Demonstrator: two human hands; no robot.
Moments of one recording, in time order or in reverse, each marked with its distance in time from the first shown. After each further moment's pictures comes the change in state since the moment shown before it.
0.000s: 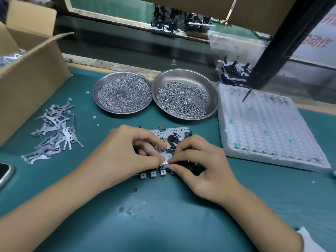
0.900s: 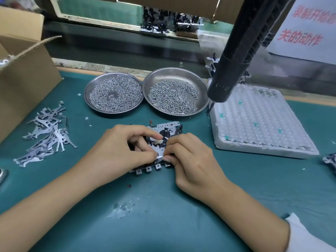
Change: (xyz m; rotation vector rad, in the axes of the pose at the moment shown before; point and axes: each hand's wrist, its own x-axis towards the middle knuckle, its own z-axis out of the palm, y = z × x) left_hand 0.005 -0.004 0.004 0.010 -0.006 0.035; right_hand -0.003 -0.004 0.012 -0.373 0.063 -0.152
